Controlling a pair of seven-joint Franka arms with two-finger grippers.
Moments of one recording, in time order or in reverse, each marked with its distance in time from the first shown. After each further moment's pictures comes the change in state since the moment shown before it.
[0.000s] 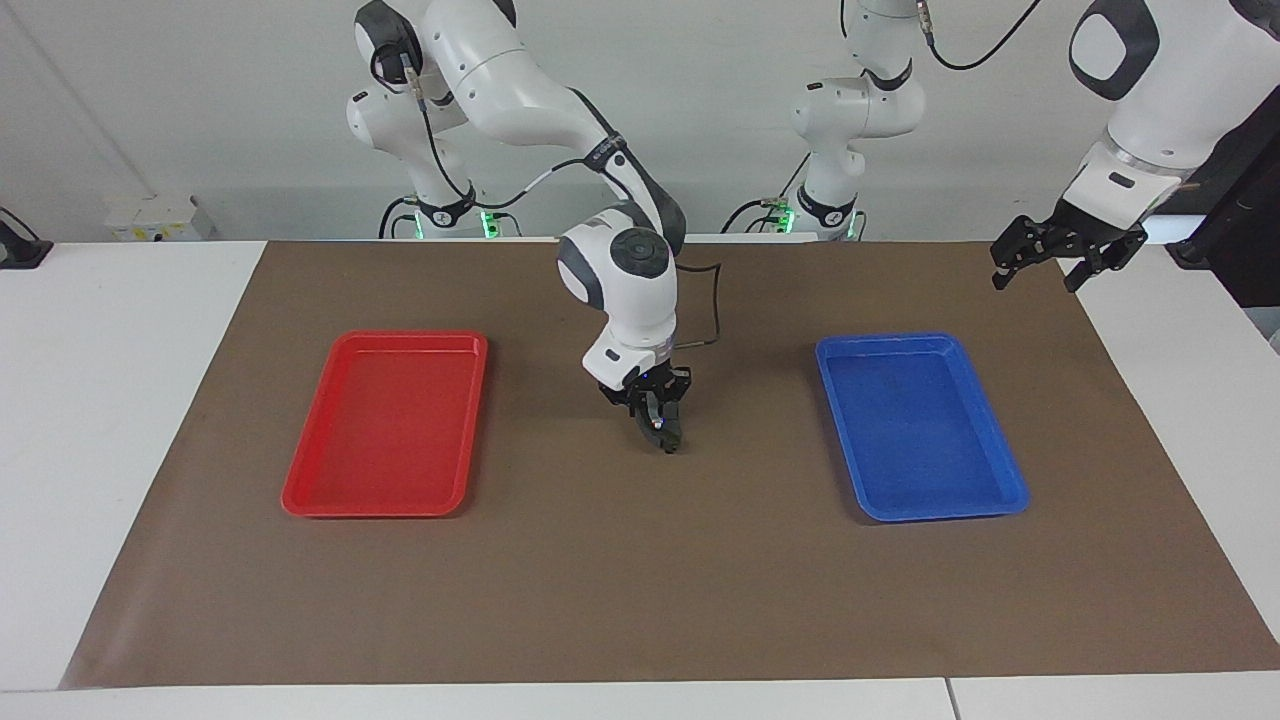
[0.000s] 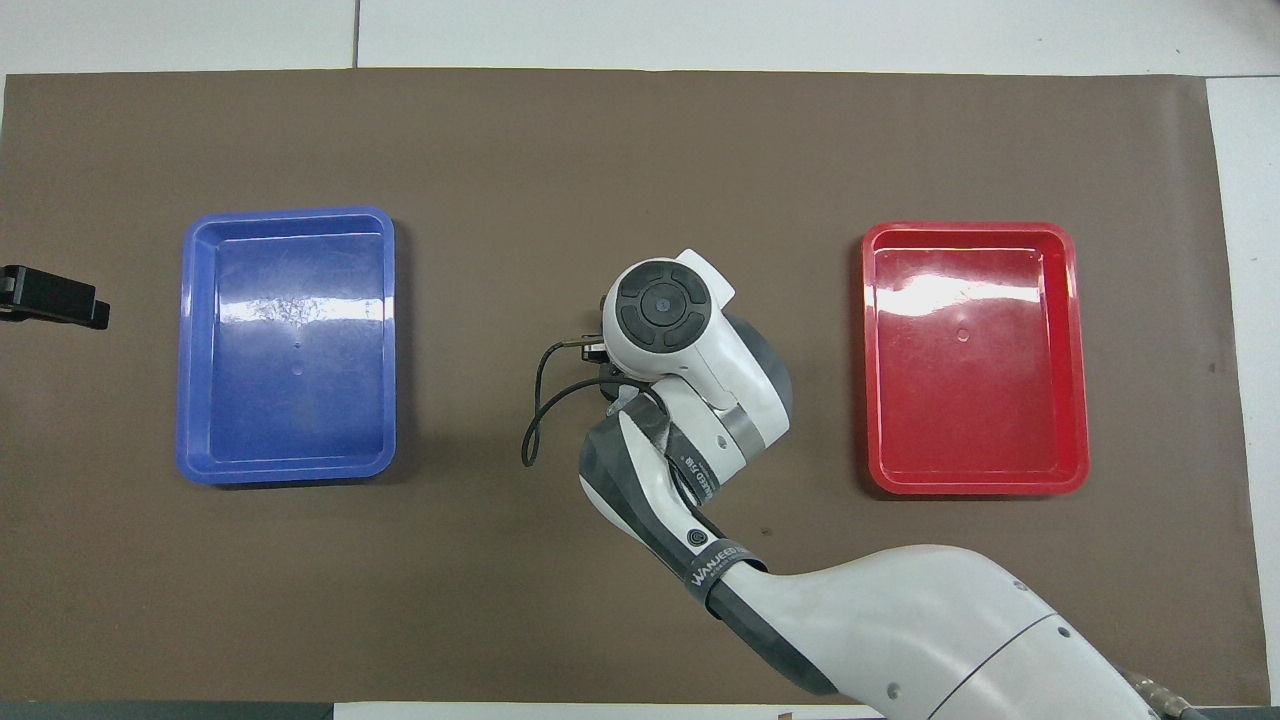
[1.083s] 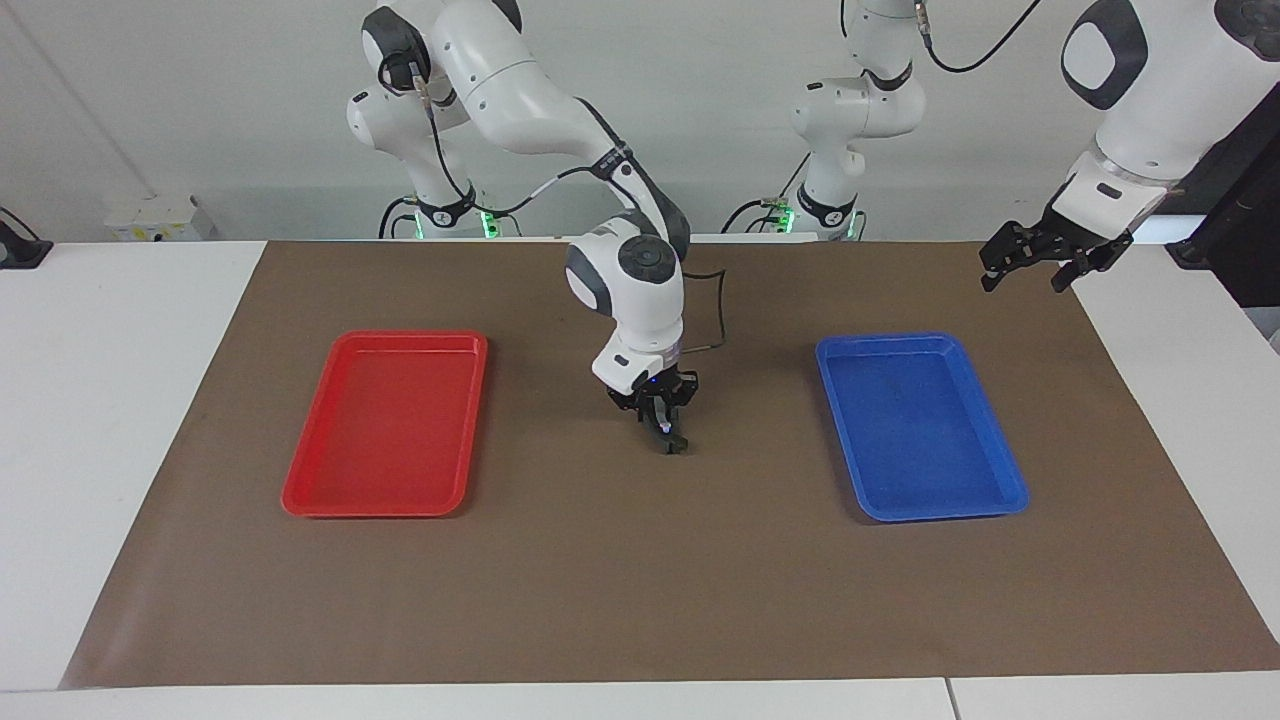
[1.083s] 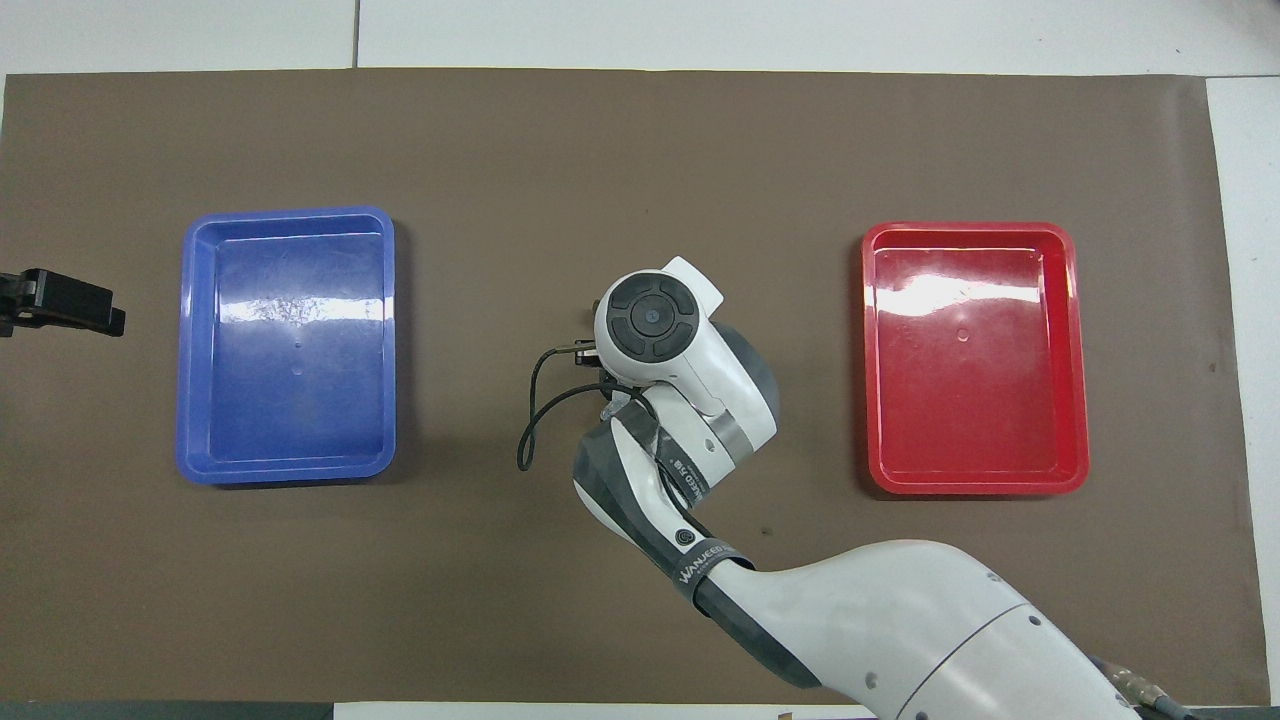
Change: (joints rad) left arm -0.003 0.001 -0.010 -0.006 0.000 -0.019 -0.064; right arm 0.019 0.027 -0.007 -0.004 -0.002 0.034 0.000
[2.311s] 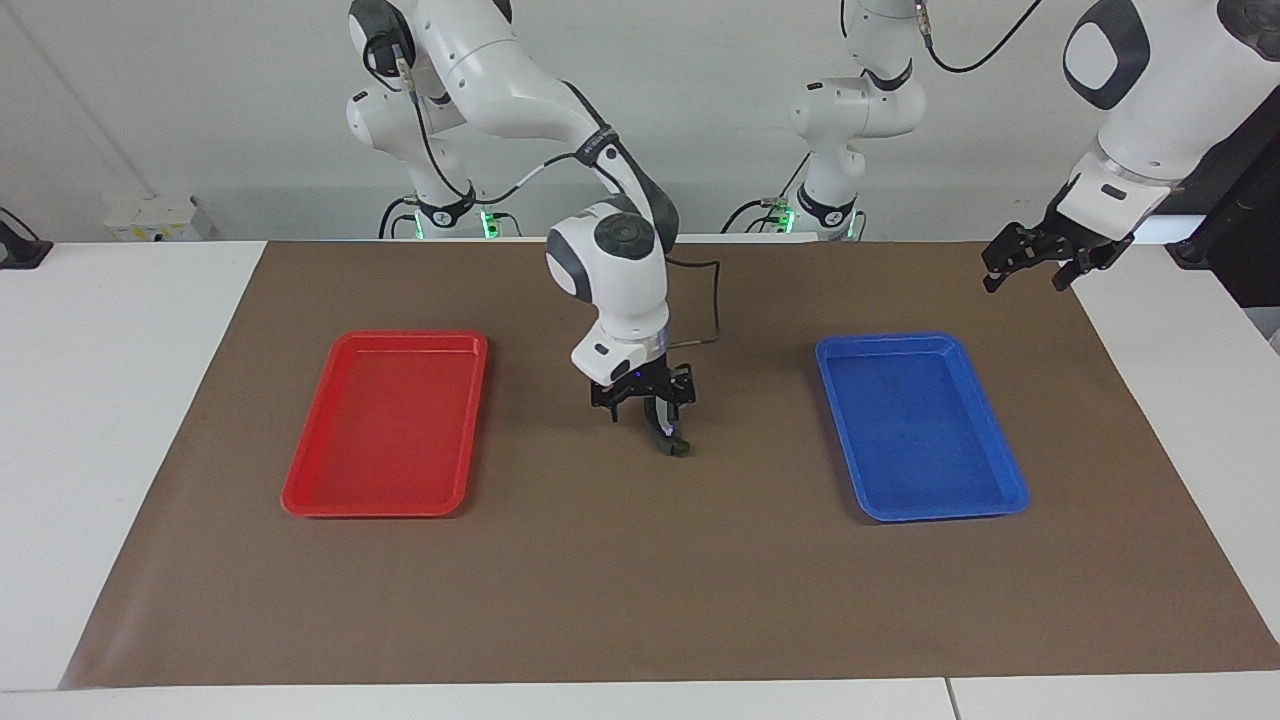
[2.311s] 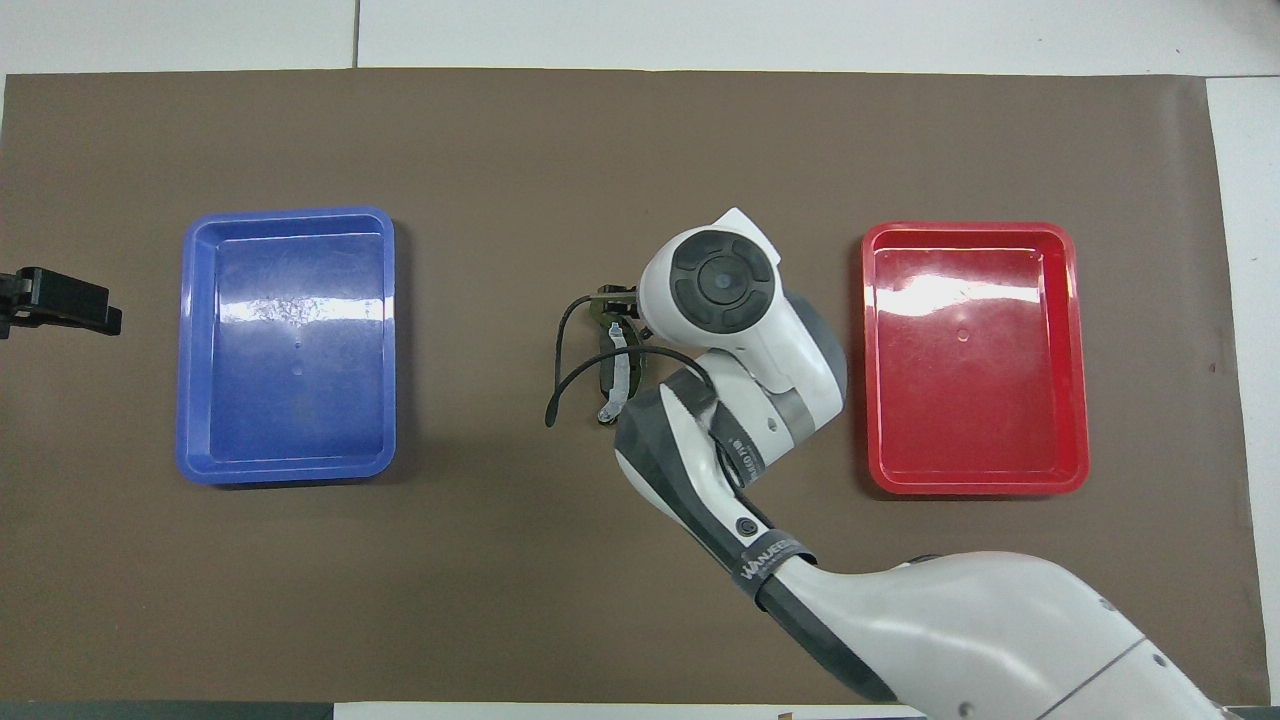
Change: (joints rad) left arm 0.002 0.000 0.005 0.000 0.000 0.000 -0.013; right arm -0.091 -0.122 -0.018 0.006 -0.039 -0.012 0.032
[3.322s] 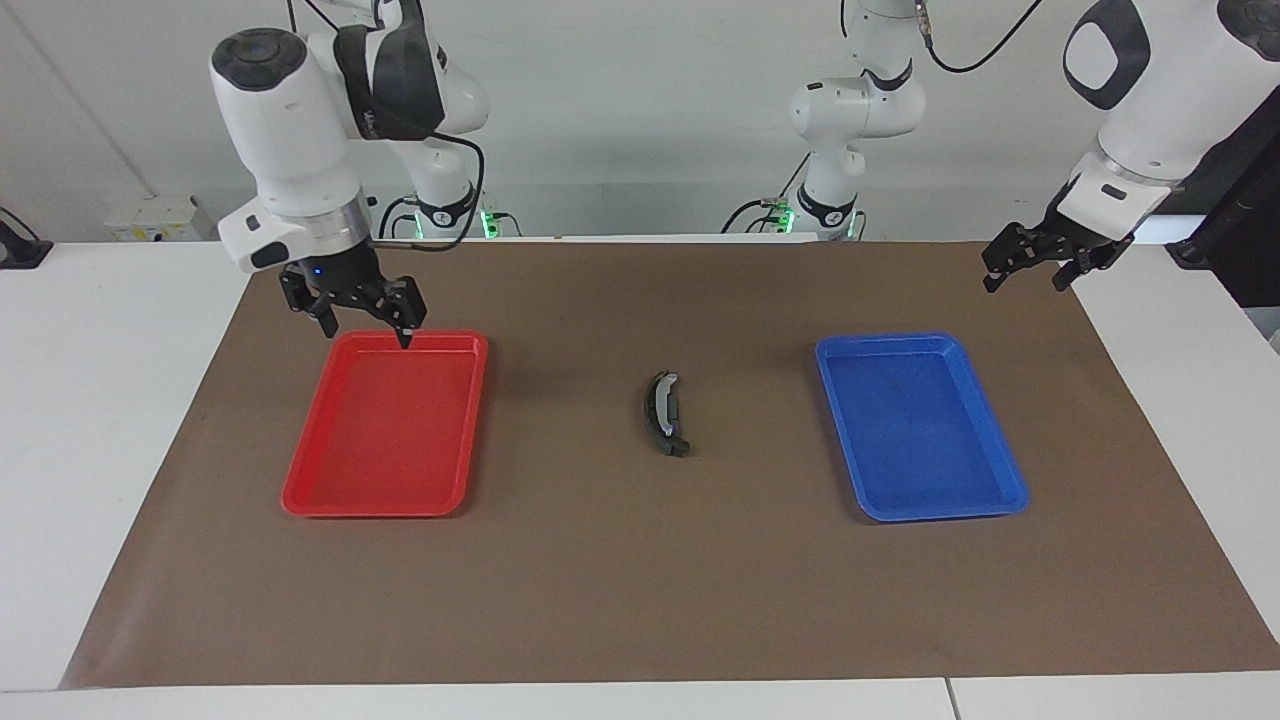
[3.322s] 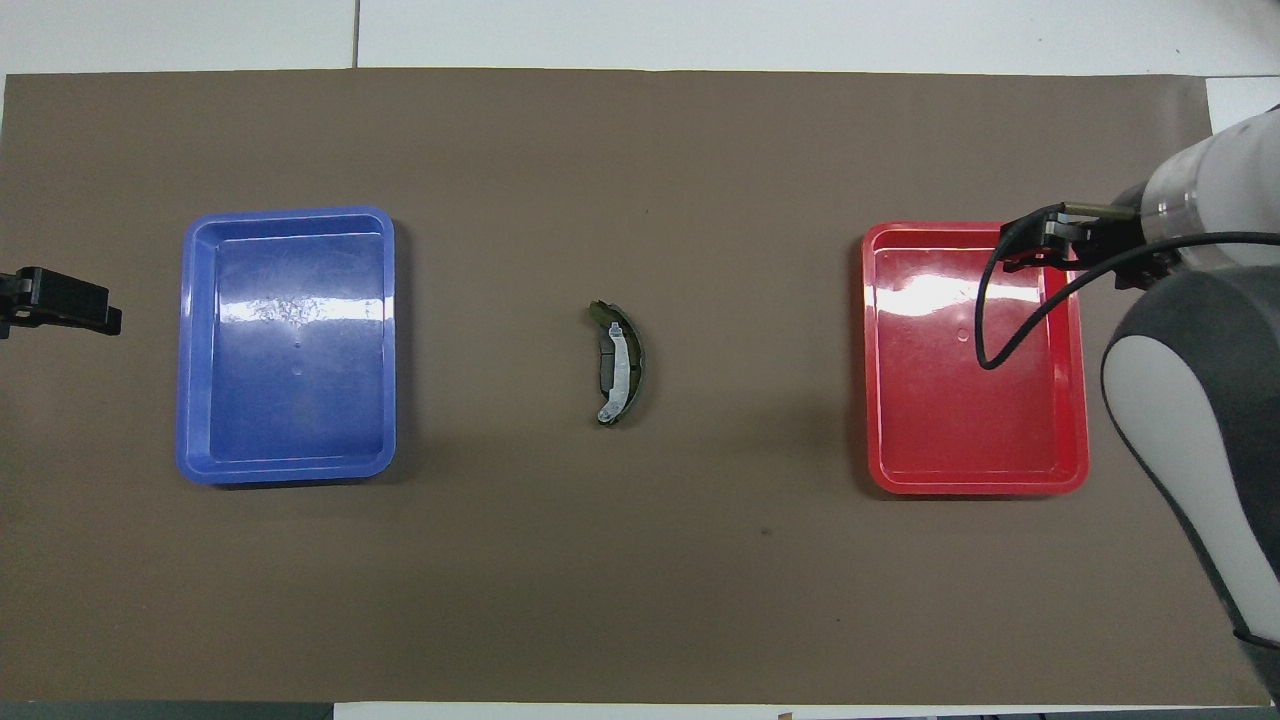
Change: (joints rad) left arm 0.000 0.000 0.000 0.000 0.000 0.000 0.000; right arm -0.438 -0.401 0.002 0.001 0.003 -0.523 -0.354
